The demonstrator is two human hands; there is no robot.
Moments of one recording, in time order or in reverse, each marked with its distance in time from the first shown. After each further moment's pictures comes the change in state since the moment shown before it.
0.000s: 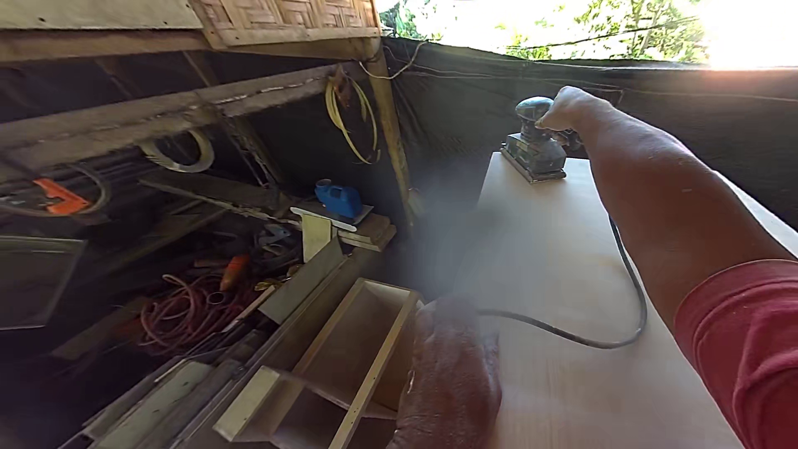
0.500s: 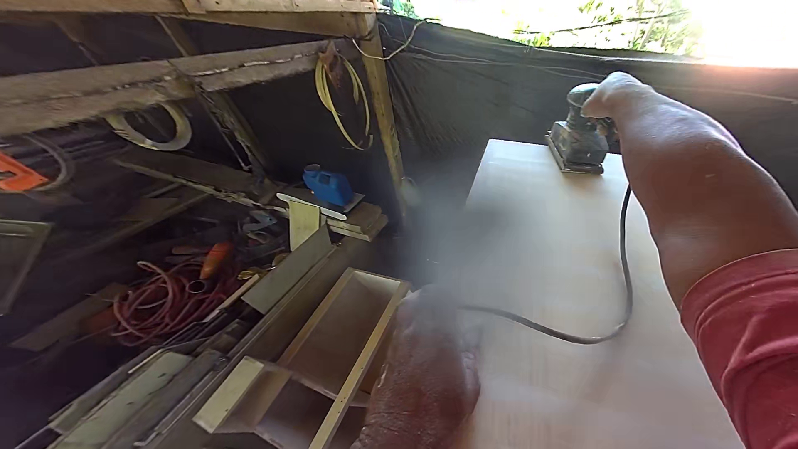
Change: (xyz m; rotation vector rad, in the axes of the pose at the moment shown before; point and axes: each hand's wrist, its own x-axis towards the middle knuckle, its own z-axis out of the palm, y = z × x) left_hand -0.003 -0.010 0.006 0.013 0.064 0.059; right_hand 0.007 0.059 -0.018 -0.010 0.138 0.199
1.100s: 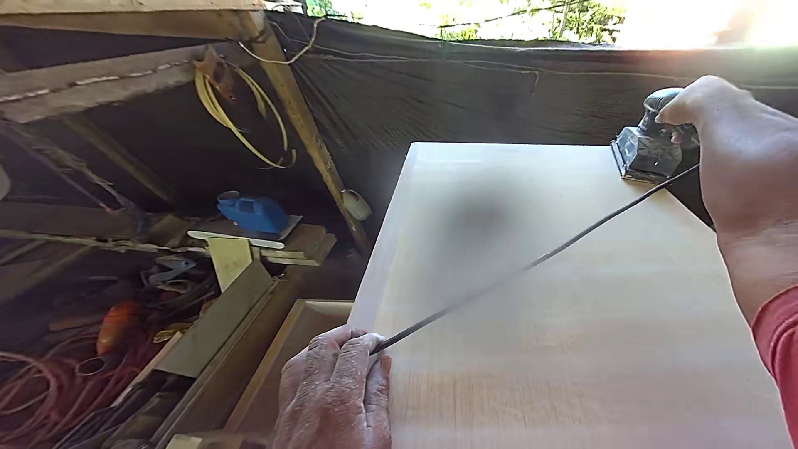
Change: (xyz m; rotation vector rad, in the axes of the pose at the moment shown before) left_hand 0.002 0.017 -0.002 0.002 -0.075 0.070; right_hand 0.029 0.271 -0.106 0.027 0.183 0.440
